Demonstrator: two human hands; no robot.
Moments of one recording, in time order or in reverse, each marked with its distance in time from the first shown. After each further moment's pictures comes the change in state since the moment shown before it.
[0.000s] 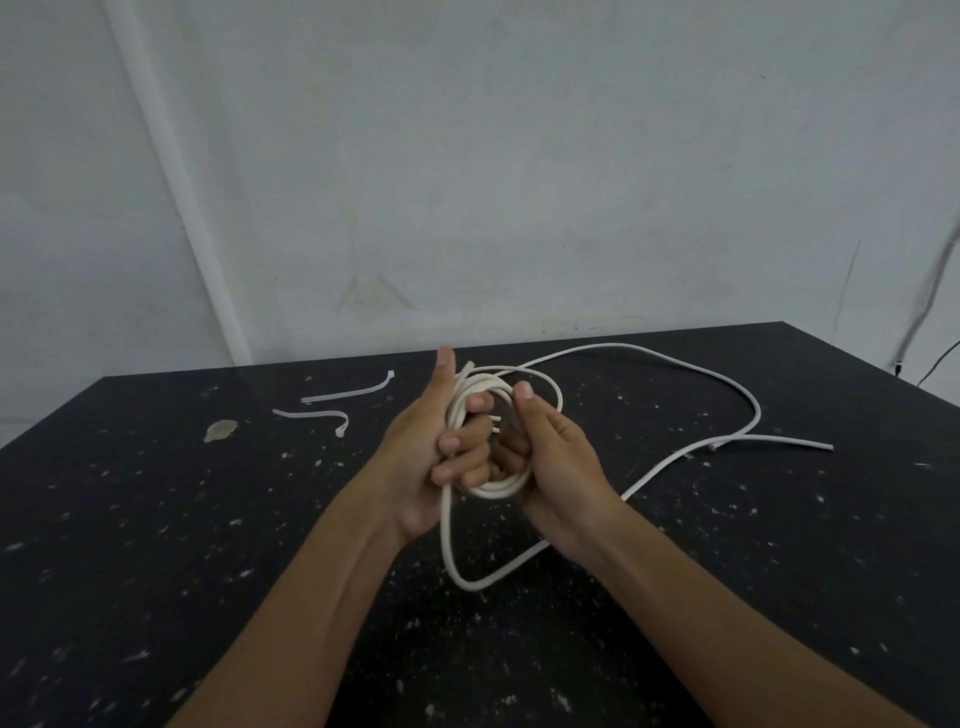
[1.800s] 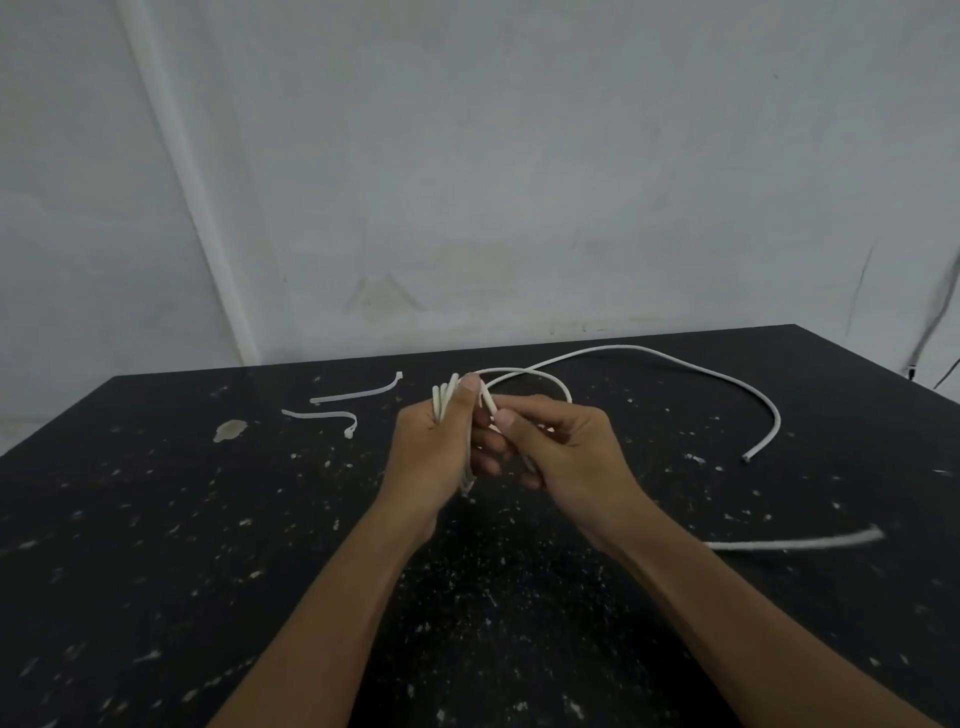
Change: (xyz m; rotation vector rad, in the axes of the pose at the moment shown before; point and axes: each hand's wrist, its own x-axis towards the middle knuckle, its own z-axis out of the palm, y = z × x) left_hand 0.008 -0.015 -0.007 0.565 0.506 0.278; right_hand -0.003 -0.010 -0.008 -0.483 -0.069 -0.281
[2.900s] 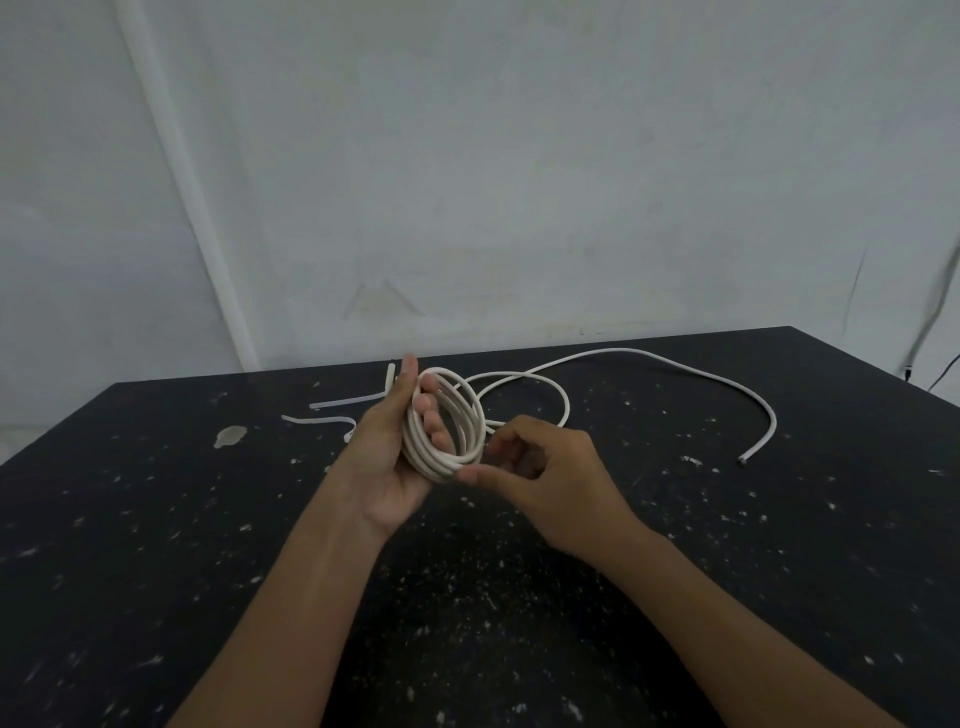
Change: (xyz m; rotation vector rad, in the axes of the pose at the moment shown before) left_hand 0.014 0.013 -0.031 -0.863 -0.215 -0.315; right_hand -0.008 0.006 -0.002 -0.579 -0.047 -0.195
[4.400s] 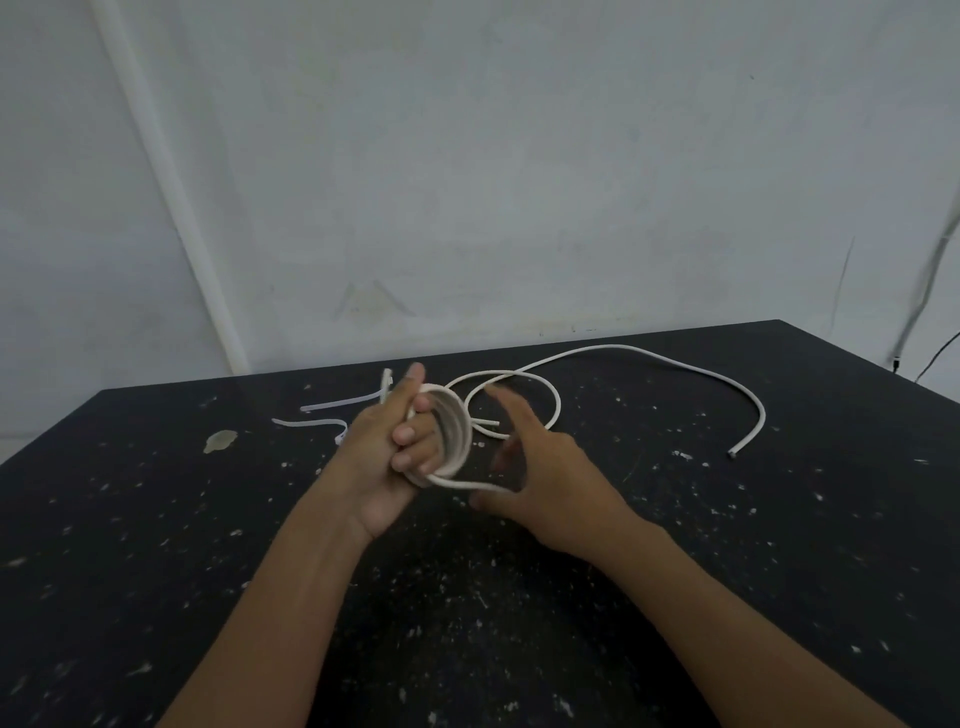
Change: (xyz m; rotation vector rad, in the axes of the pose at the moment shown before) left_hand 0.002 -0.001 -0.009 0.269 -0.057 -0.003; right_hand 0.002 0.006 -0.007 -0.261 -0.195 0.143
